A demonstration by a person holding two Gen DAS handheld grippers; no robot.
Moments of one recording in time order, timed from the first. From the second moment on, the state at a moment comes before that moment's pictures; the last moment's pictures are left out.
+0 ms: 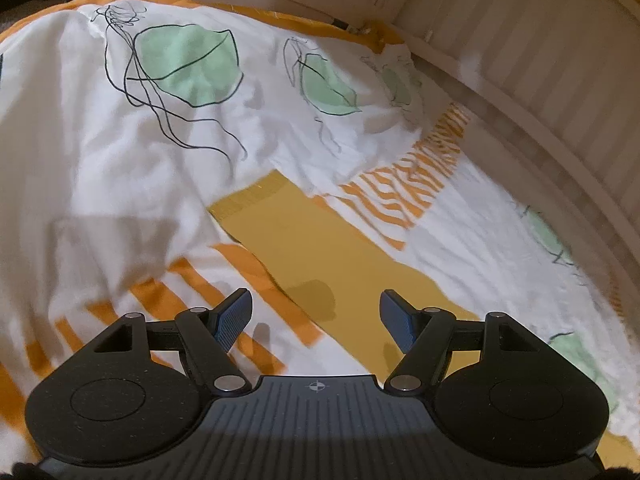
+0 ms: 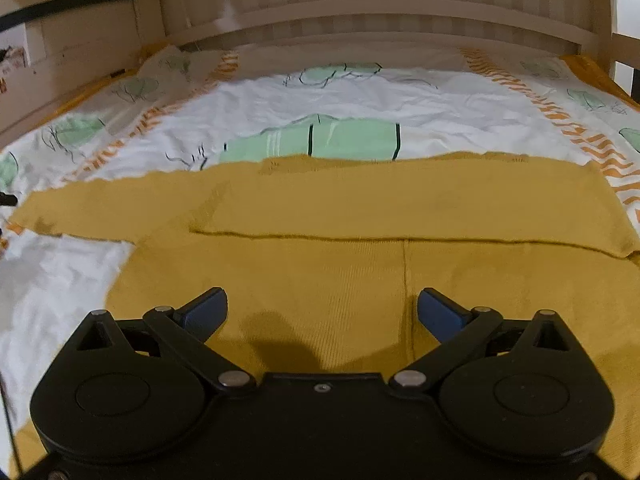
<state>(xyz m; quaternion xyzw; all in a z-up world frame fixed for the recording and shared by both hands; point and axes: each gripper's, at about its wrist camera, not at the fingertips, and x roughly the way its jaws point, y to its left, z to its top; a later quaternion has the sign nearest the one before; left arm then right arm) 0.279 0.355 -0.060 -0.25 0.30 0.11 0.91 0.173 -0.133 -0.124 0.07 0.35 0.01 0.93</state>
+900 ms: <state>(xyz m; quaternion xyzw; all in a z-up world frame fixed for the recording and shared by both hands) 0.323 0.367 -0.094 -0.24 0.28 0.12 0.92 0.179 -0.114 -0.147 0.03 0.36 0.00 0.93</state>
